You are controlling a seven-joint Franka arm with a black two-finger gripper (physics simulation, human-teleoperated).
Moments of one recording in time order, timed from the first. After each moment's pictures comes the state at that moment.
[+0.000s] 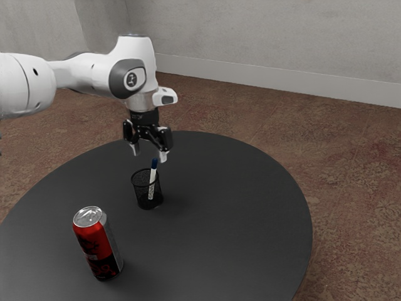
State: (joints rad) arm -0.02 0.32 0.01 -1.62 -0.03 1.80 -0.01
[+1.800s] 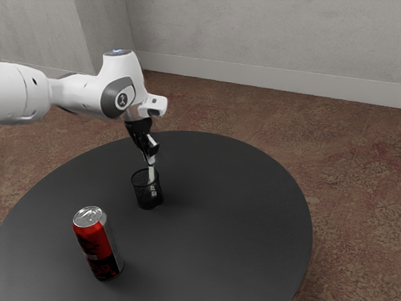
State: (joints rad) arm 0.06 0.33 -0.02 -1.75 -0.02 2.13 0.41
